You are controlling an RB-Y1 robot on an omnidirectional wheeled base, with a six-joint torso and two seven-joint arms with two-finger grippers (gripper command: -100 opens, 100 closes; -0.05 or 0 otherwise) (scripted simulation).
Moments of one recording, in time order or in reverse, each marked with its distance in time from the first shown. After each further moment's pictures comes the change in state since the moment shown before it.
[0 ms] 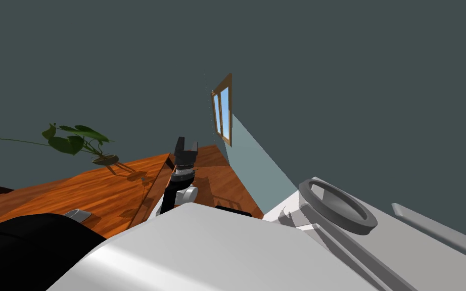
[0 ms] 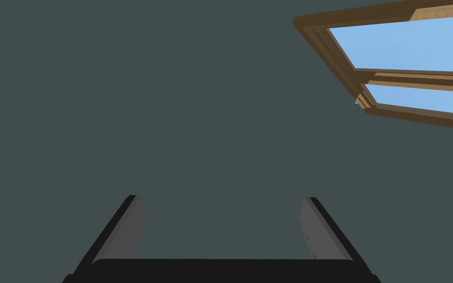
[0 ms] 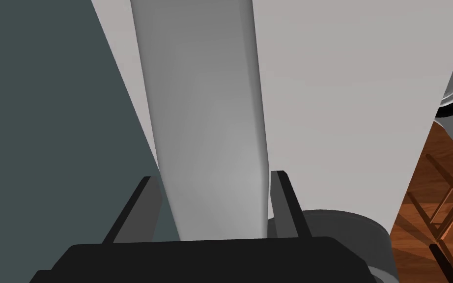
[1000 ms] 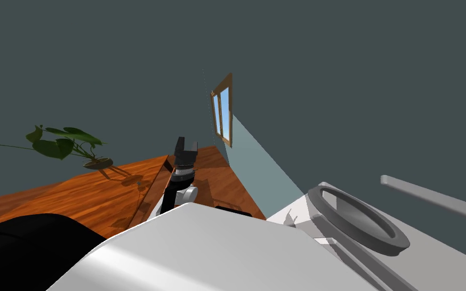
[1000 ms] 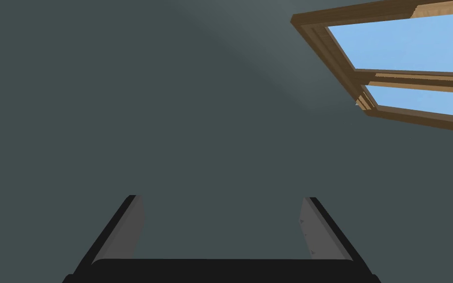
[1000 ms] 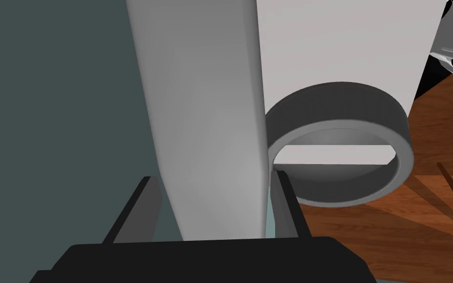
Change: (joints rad) left arm 0.000 0.000 0.000 0.000 0.000 0.000 0.000; right arm 0.036 -0.197 -0.131 -0.016 -0.148 -0.083 -0.054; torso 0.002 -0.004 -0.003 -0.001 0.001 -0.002
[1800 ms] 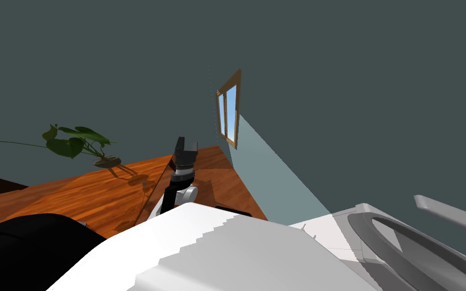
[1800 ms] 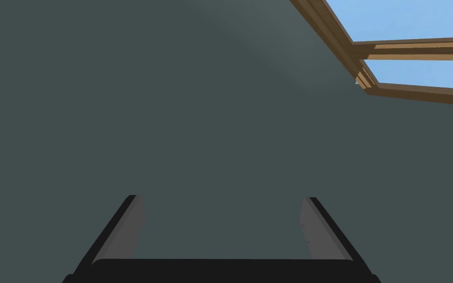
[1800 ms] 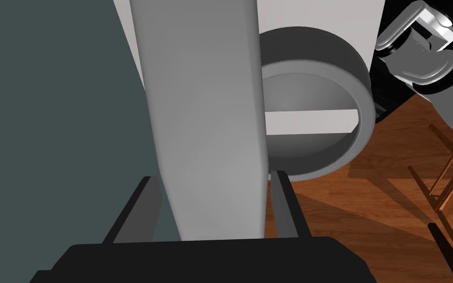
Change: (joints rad) left arm 0.000 0.000 0.000 0.000 0.000 0.000 0.000; right arm -0.109 -0.023 0.142 -0.061 0.079 -0.038 0.039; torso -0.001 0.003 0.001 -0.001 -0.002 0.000
